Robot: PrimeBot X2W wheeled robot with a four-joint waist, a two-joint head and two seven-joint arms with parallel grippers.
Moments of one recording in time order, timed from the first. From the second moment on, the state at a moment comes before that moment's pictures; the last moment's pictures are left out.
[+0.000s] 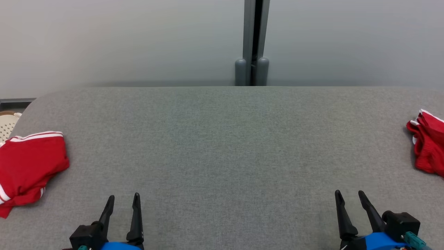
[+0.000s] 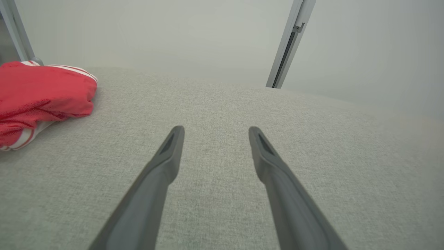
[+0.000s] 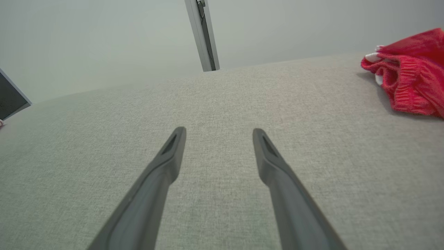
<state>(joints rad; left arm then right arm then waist) 0.02 0.05 -0.02 0.38 -0.21 -0.13 -0.26 -0.04 -0.05 -0.02 0.42 0.21 0.13 -0.26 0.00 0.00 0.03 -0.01</state>
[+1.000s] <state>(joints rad) 0.02 0.05 0.13 0.45 -0.30 -0.09 -0.26 -0.10 -0.05 0.09 0.43 0.18 0.13 -0.26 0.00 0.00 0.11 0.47</state>
